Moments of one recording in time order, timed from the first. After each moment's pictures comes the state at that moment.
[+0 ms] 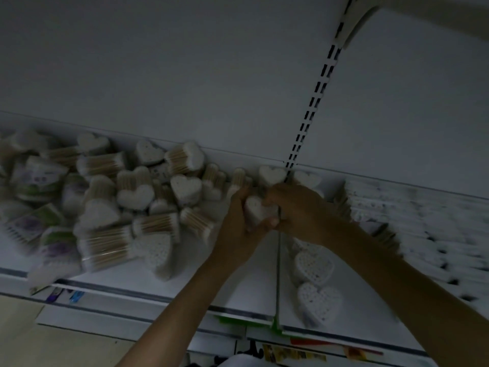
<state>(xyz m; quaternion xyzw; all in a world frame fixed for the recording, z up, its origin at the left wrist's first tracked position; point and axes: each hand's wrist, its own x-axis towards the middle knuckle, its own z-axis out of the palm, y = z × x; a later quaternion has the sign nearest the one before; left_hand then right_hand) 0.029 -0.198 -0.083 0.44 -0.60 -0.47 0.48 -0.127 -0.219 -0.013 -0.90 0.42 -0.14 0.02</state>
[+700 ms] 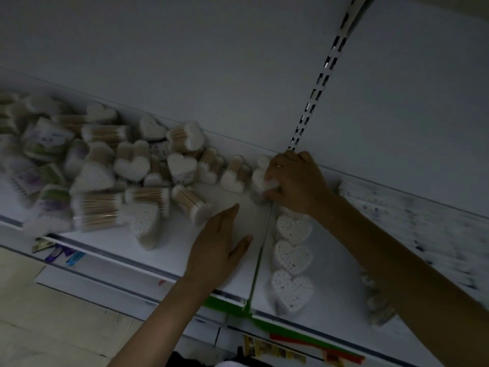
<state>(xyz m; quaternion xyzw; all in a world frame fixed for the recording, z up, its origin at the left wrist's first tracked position) 0.030 -0.141 -0.115 0.57 -0.71 -0.18 0.36 -0.147 -0.259 -0.011 -0.89 0.44 -0.05 -0.11</state>
